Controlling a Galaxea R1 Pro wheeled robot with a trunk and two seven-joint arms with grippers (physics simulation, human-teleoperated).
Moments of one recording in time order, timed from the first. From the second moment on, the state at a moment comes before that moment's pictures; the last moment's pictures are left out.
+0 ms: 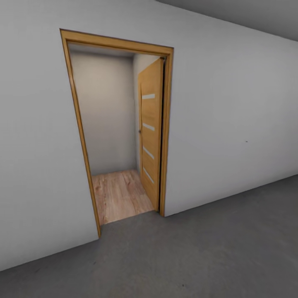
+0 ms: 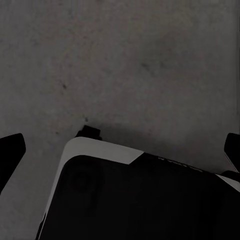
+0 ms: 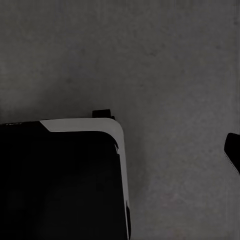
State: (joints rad) left arm -0.26 -0.01 -0.06 0.00 0.39 -0.05 0.03; right arm -0.15 -0.04 0.20 0.03 -0.26 -0.17 -0.05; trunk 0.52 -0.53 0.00
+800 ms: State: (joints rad) left arm -0.26 -0.02 -0.06 0.00 0.39 -0.05 0.03; right arm -0.15 -0.04 0.20 0.03 -0.26 -0.17 -0.05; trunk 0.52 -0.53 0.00
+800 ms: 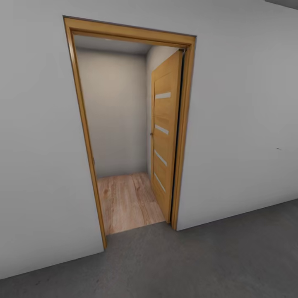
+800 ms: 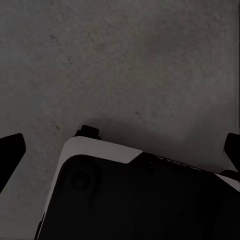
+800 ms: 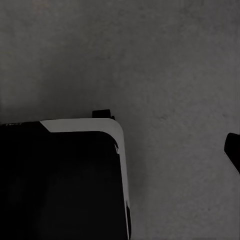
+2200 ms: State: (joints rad) left arm -0.26 -0.01 -0.06 0.00 0.39 -0.05 0.03; right arm -0.15 -0.04 0.20 0.03 -0.26 -0.17 -0.05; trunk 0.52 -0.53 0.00
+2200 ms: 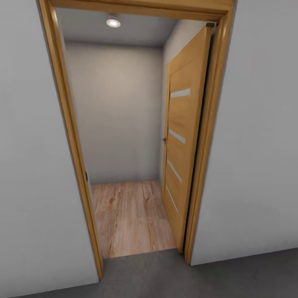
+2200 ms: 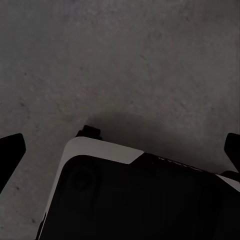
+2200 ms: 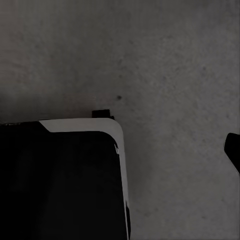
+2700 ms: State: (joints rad) left arm -0.26 -0.01 -0.06 0.00 0.39 -0.05 0.03; right arm -0.15 -0.04 0.20 0.03 -0.26 -0.17 -0.05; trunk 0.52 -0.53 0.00
